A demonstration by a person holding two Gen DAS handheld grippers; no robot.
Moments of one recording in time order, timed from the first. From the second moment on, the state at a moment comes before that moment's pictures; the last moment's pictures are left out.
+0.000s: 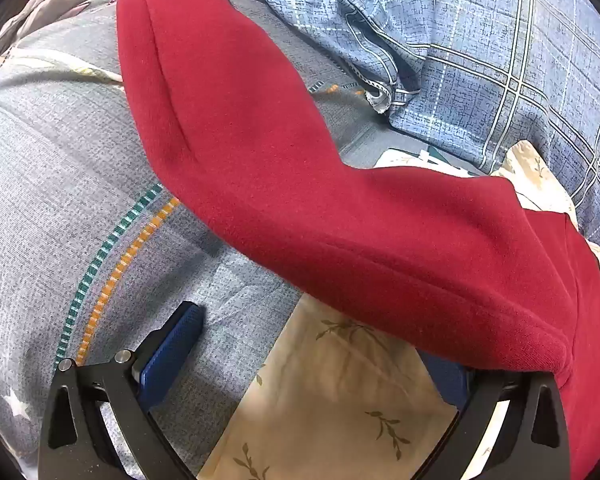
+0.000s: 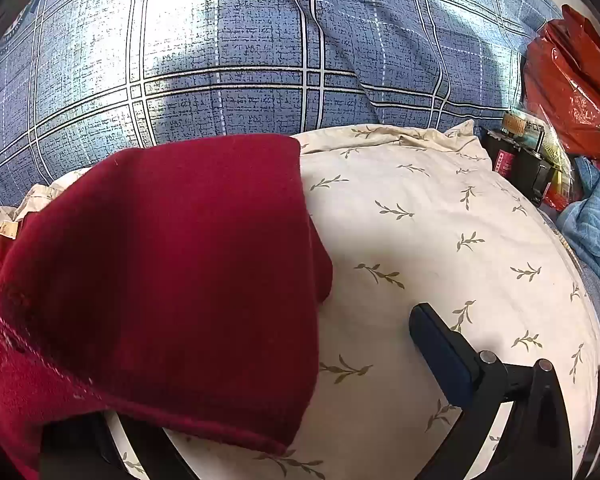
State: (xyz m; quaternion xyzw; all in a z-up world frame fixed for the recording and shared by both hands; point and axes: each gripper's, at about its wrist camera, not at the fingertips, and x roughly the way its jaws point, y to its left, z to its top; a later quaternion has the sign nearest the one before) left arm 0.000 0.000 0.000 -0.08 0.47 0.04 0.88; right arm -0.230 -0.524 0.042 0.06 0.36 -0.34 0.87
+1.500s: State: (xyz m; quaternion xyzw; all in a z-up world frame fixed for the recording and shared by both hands) left arm -0.166 -0.096 0.127 0.05 0.39 -0.12 0.91; right arm -0.316 -0.333 0.114 0.04 0.34 -0.17 0.92
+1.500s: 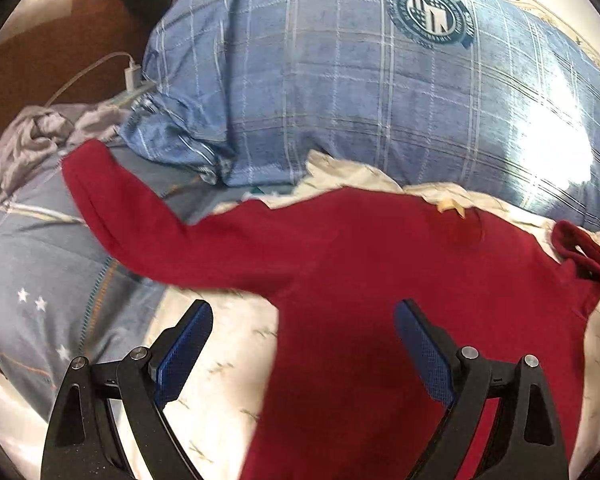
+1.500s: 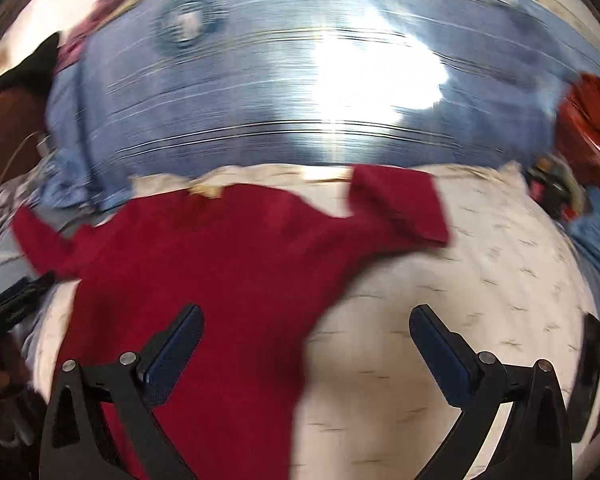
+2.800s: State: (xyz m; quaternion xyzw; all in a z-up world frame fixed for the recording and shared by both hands) left arm -0.249 -0.135 0.068 0.10 0.55 -0.29 0.78; right arm -0.264 -0.273 0.063 -0.02 0.42 -0.15 0.90
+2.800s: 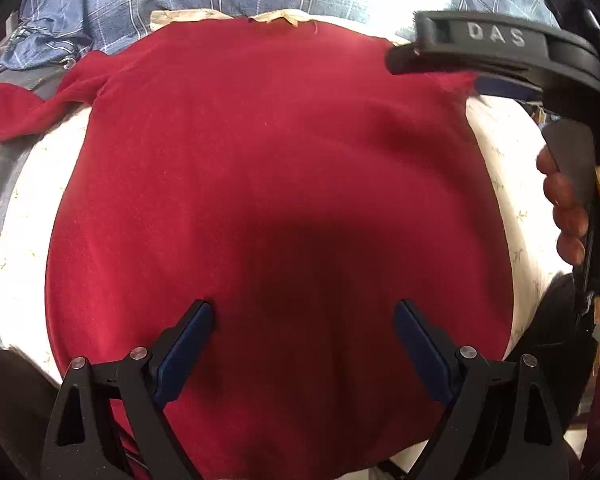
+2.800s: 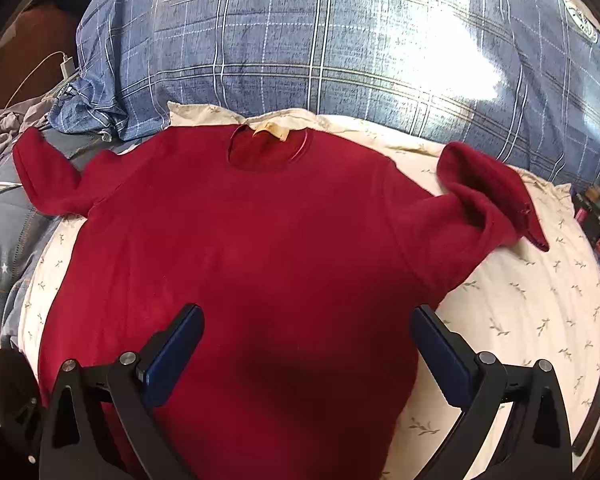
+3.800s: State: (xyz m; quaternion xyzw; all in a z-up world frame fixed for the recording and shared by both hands) left arm -0.254 -0.115 0.063 0.00 0.55 -0.32 0.77; right arm -0.256 -0.261 0.061 -0.02 0.43 -0.14 0.89
